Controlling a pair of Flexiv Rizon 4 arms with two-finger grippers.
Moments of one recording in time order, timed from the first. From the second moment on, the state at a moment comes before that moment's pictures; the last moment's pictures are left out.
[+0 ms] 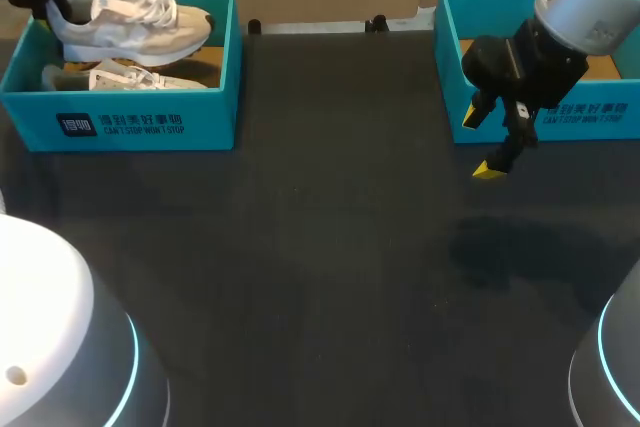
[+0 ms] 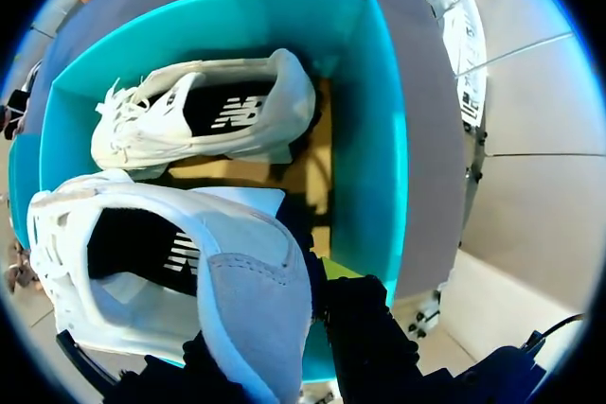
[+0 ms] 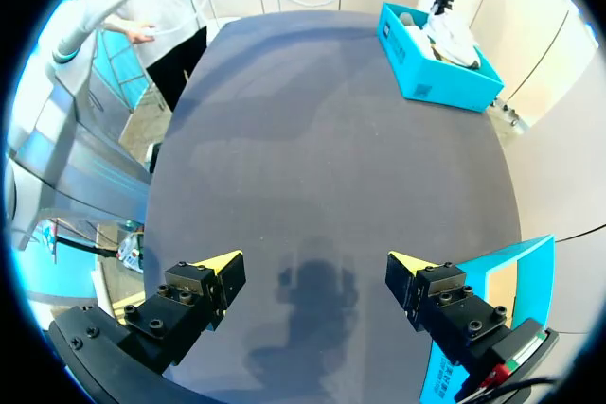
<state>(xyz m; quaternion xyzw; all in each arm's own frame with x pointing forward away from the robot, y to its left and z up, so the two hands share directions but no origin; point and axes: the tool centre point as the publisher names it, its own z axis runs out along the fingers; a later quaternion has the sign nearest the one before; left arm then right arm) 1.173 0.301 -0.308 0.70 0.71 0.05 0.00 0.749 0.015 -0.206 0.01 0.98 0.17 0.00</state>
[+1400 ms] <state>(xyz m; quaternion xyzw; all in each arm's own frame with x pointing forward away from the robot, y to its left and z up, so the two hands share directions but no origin) 1.212 0.308 -0.367 0.68 0.73 0.05 -0.01 0.749 0.015 -0.206 0.01 0.98 0.17 0.00</state>
